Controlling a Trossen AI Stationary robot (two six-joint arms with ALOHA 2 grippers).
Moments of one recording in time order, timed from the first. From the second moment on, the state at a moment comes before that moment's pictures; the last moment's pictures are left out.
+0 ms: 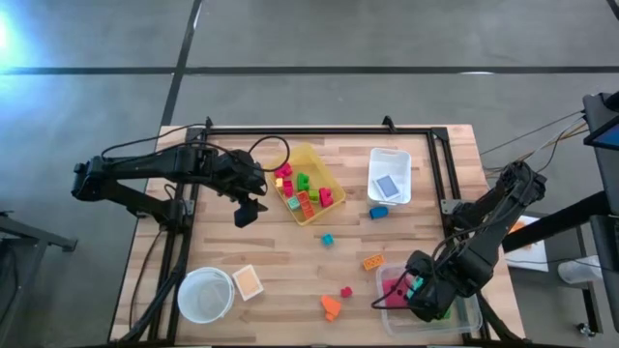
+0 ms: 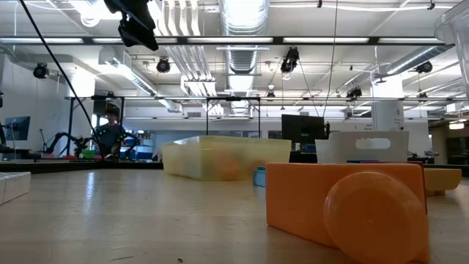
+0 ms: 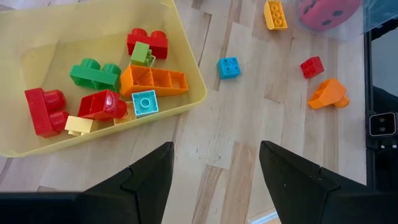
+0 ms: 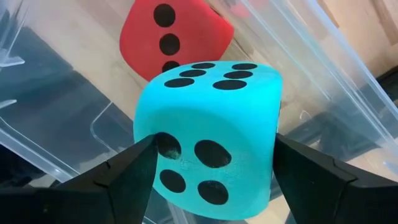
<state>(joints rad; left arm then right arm) 0.07 1.21 1.20 -0.94 0.10 -0.24 0.85 1.51 1.38 -1.32 -0.11 1.62</state>
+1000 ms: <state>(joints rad) 0.07 1.21 1.20 -0.94 0.10 -0.24 0.85 1.51 1.38 -1.36 -0.11 1.62</state>
